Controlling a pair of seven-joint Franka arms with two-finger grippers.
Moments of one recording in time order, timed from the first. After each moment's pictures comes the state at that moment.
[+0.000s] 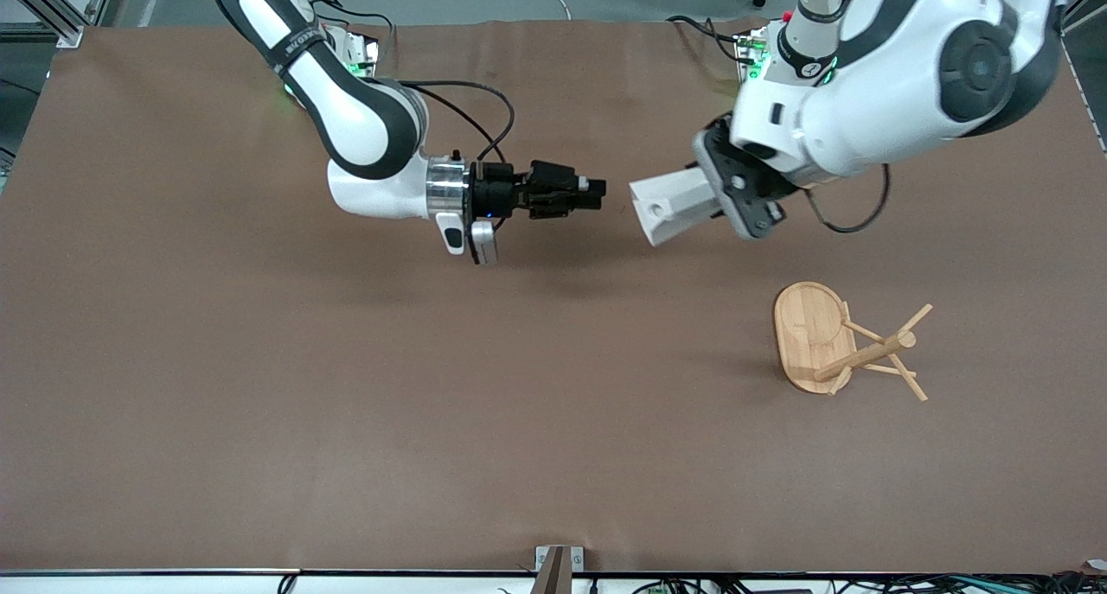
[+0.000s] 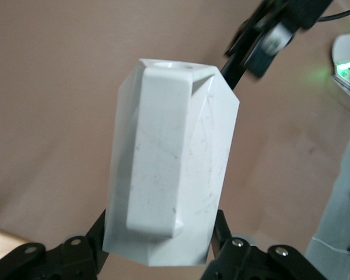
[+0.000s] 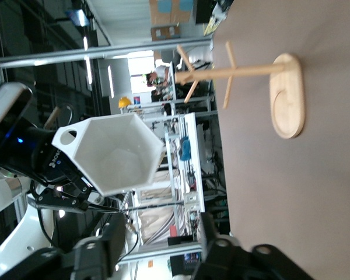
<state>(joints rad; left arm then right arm) 0.02 0.15 -0.42 -1.58 -0.33 1.65 0.60 0.11 0.34 0.58 -1.93 1.86 2.32 -0.71</state>
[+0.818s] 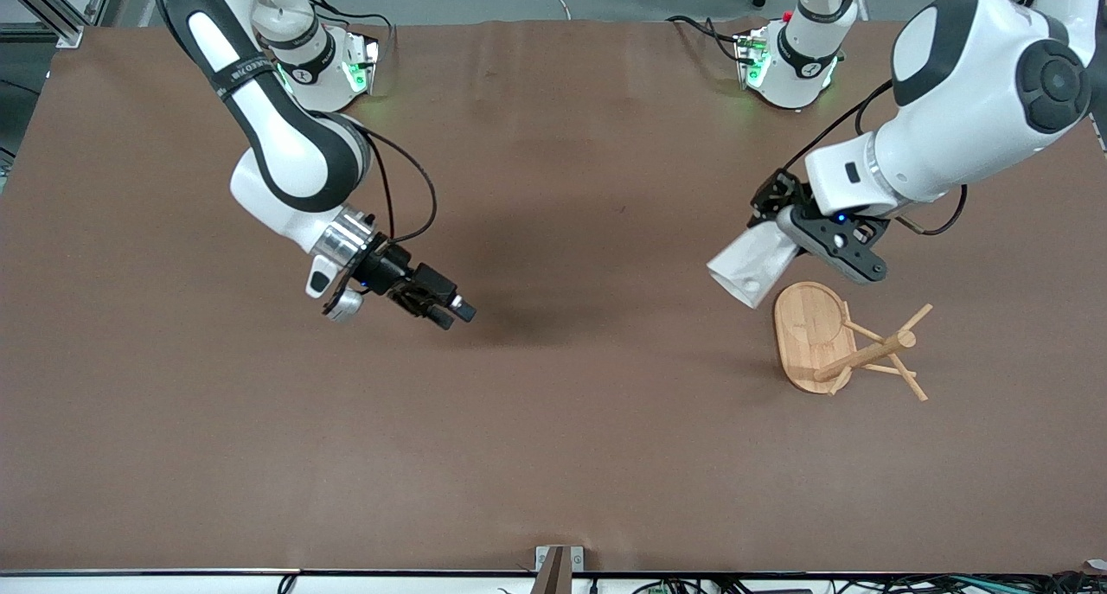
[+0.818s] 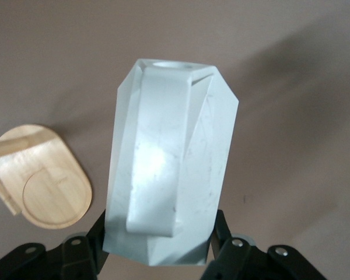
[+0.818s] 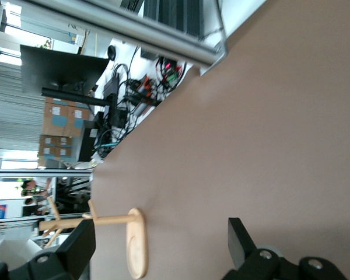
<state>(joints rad) 0.02 0.08 -0.33 -1.80 -0.19 1.89 0.15 -0.02 0.34 0.52 -1.97 1.59 2.80 -0.73</state>
